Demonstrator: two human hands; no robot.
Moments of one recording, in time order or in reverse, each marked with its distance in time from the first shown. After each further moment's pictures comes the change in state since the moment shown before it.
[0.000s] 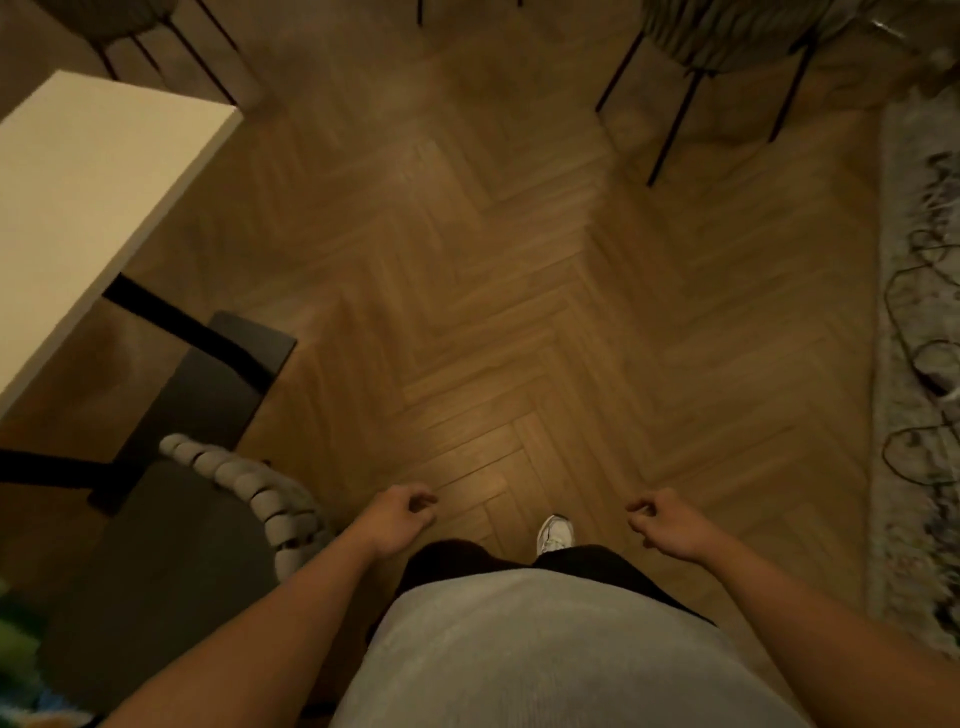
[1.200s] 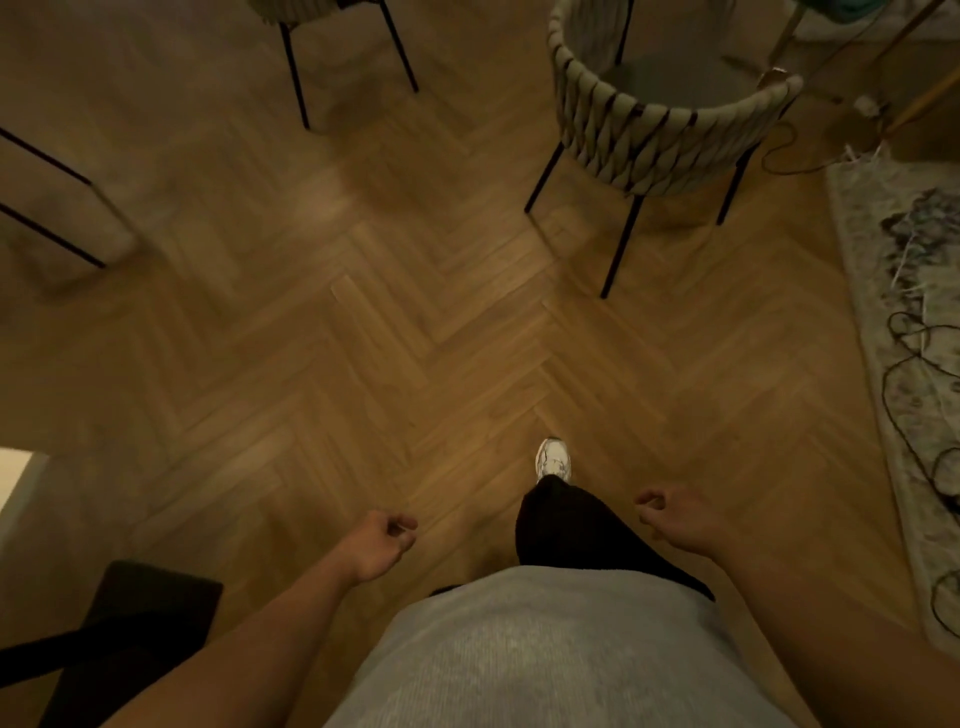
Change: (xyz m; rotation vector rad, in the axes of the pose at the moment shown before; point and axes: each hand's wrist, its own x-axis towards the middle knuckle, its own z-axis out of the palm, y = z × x) left_hand 0.451 0.329 -0.363 0.126 -0.116 -0.028; right_hand 0.364 -0.244 -0.431 0.156 0.157 0.043
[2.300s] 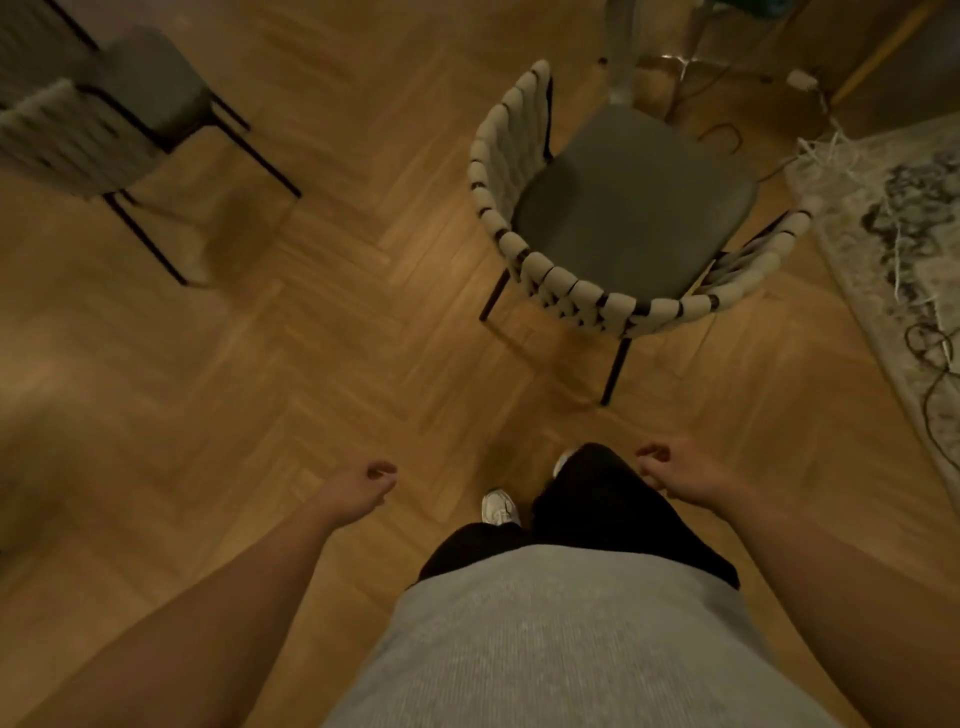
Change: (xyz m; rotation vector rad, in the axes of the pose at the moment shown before) left_hand 0.401 0.419 -0.467 0.228 -0.049 0.079; right_hand 0.376 -0.291 -0.349 0.352 0.118 0.178
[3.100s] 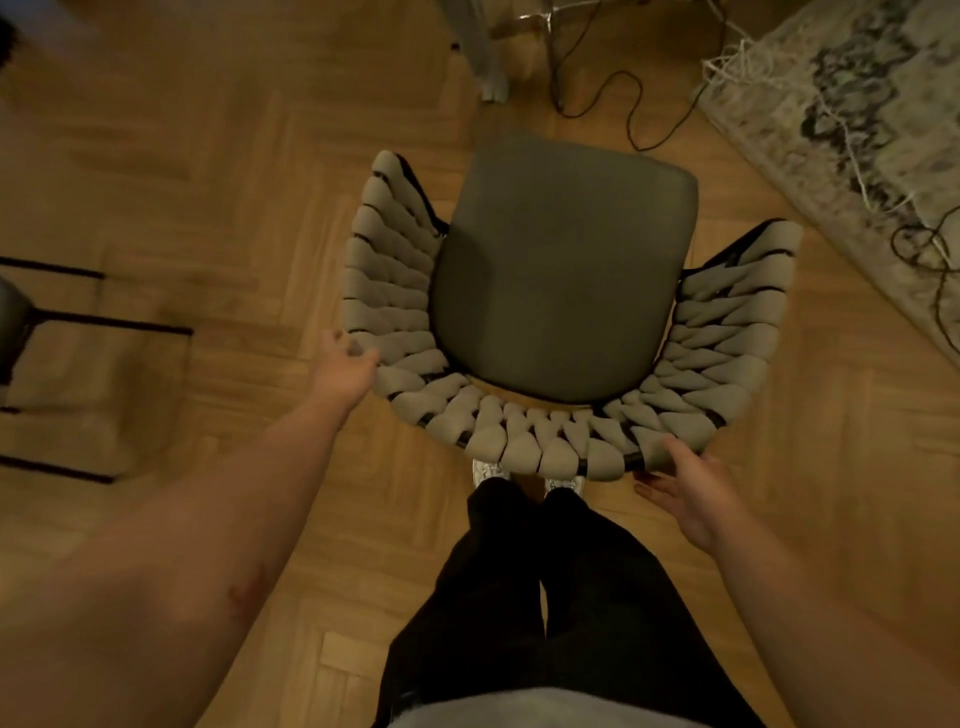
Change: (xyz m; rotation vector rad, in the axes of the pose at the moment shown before) left_hand 0.297 0.393 -0.146 -0.073 0.258 0.165; right_hand 0.188 -0.071 -0.106 1.493 0.377 0.427
